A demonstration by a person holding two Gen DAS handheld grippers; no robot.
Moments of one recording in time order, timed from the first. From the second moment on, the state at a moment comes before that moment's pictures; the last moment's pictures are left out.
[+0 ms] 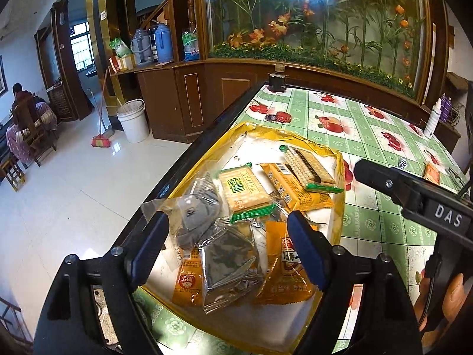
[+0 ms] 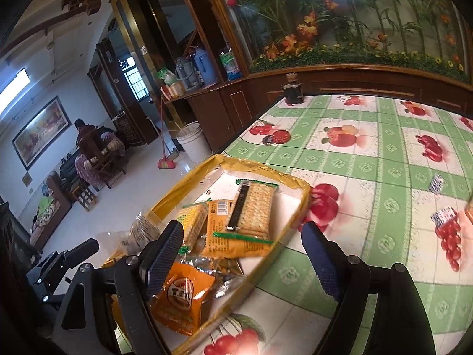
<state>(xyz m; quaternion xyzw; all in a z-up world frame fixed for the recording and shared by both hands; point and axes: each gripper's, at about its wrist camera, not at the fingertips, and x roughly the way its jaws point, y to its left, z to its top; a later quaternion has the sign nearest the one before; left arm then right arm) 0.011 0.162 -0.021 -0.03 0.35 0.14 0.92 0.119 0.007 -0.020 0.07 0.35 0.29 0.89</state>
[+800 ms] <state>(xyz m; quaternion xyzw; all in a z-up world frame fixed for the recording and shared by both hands) 0.014 0.090 -0.009 -0.01 0.35 0.08 0.93 0.083 -0.123 -0.039 0.13 0.36 0.21 0.90</state>
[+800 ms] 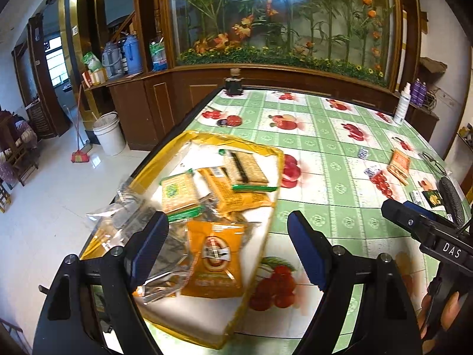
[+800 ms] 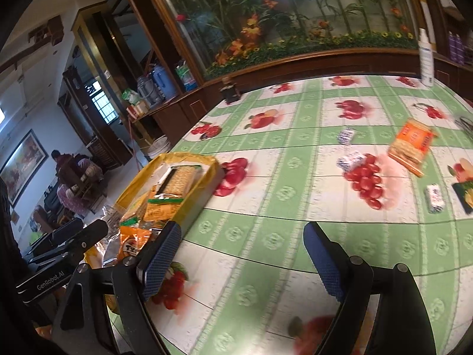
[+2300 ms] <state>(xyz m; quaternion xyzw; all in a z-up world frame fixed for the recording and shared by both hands) 0.132 -0.095 -0.057 0.09 0.42 -0.07 0.90 0.138 -0.263 -0.074 0.11 0.41 0.05 0.90</state>
